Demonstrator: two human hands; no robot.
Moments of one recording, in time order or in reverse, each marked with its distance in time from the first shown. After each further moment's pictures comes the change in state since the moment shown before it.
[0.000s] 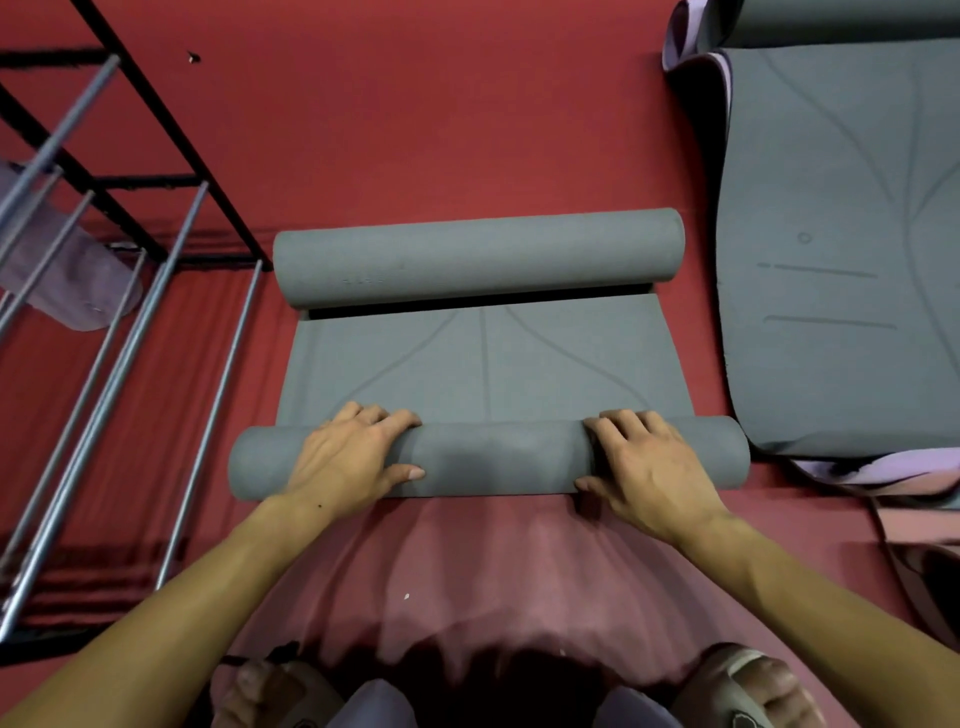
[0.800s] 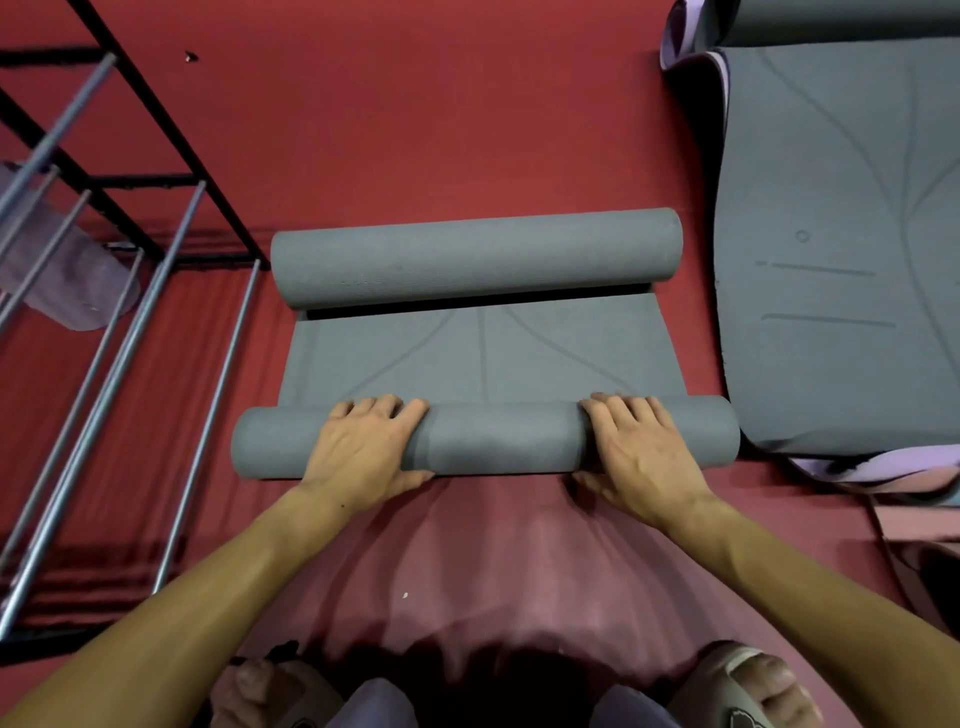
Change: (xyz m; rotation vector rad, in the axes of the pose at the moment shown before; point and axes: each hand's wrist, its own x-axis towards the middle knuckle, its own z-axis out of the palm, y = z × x) left_hand 0.007 0.017 0.001 0.203 0.092 0.057; right_hand 0.014 0.000 0.004 -0.173 0.009 -0.018
